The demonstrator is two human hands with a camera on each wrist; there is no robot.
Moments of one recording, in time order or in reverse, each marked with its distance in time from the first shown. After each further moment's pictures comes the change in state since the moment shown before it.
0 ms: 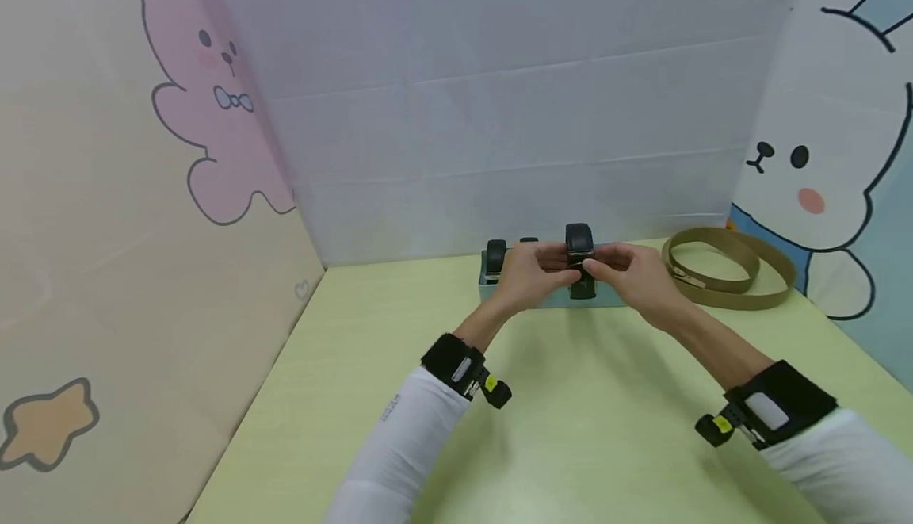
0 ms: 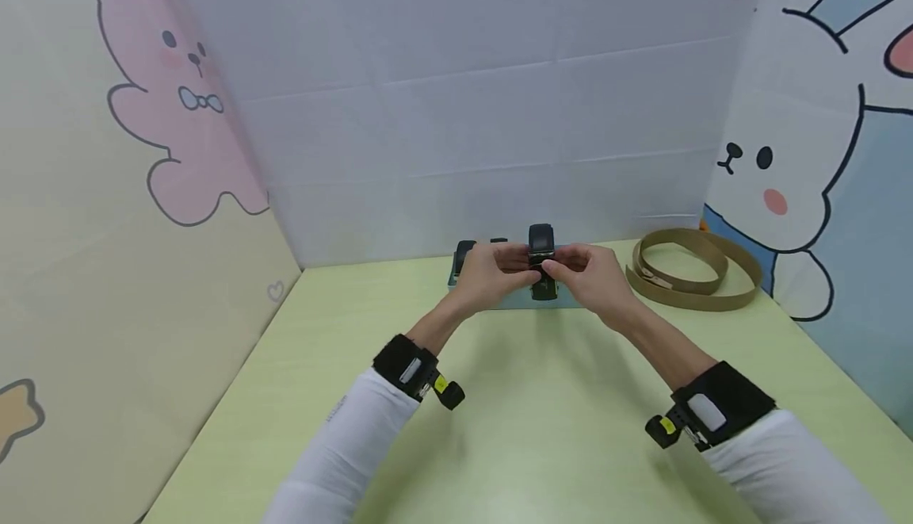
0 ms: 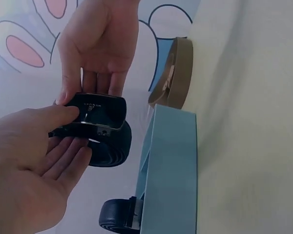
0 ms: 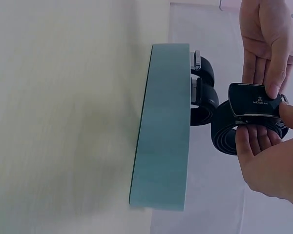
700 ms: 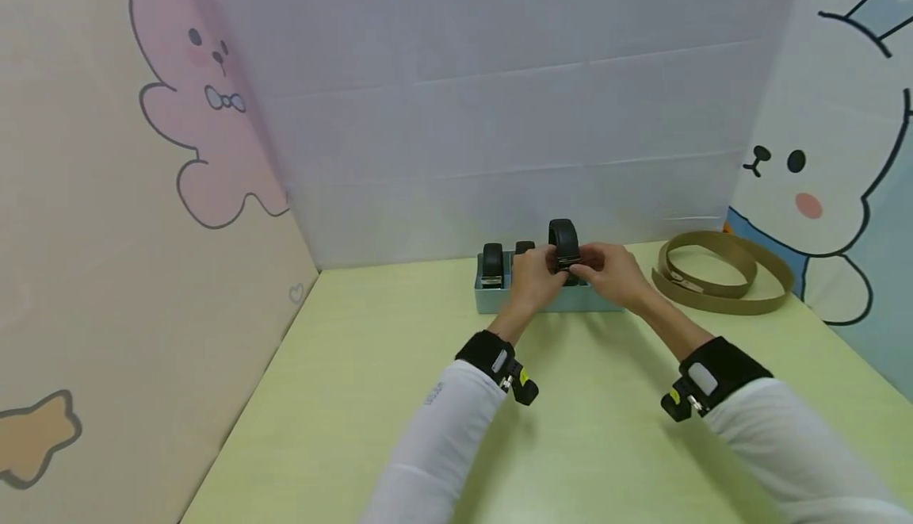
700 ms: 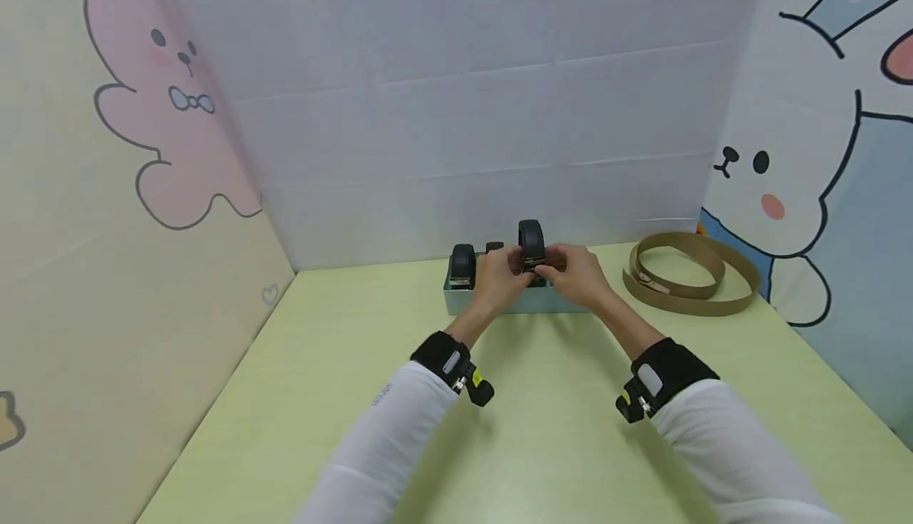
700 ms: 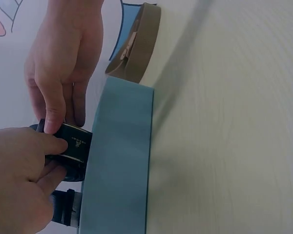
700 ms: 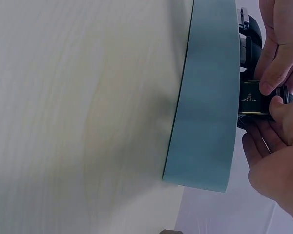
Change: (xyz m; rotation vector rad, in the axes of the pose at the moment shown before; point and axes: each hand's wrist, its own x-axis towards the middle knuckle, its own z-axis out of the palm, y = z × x) left_hand 0.040 -0.041 0.040 0.423 0.236 0.023; right_hand 0.057 0.044 0.009 -0.276 0.016 -0.143
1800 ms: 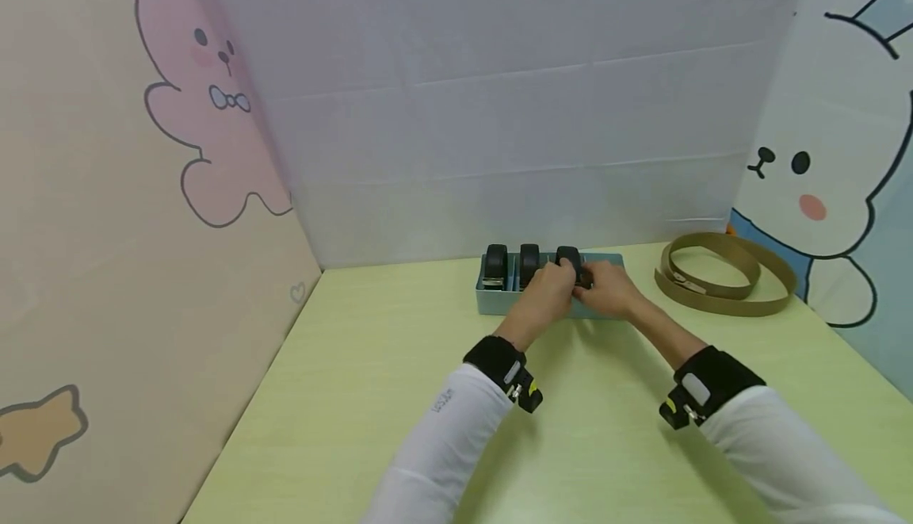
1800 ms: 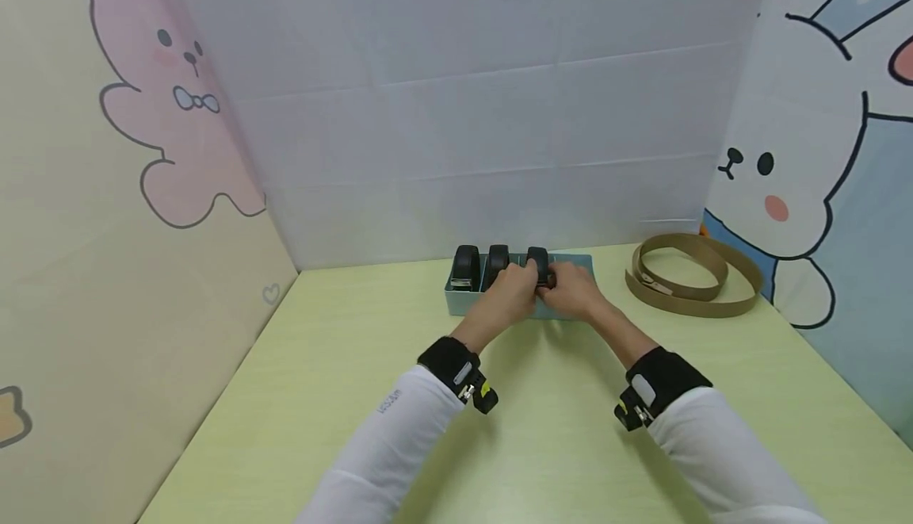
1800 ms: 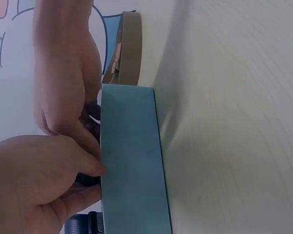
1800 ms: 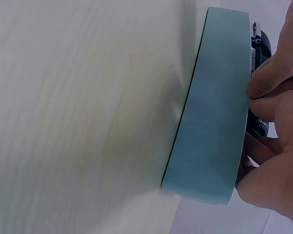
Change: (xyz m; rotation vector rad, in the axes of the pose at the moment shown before) left_hand 0.019 -0.033 0.050 0.505 -0.421 0.092; right_hand -0.004 -0.002 0.013 -0.207 -0.113 0.005
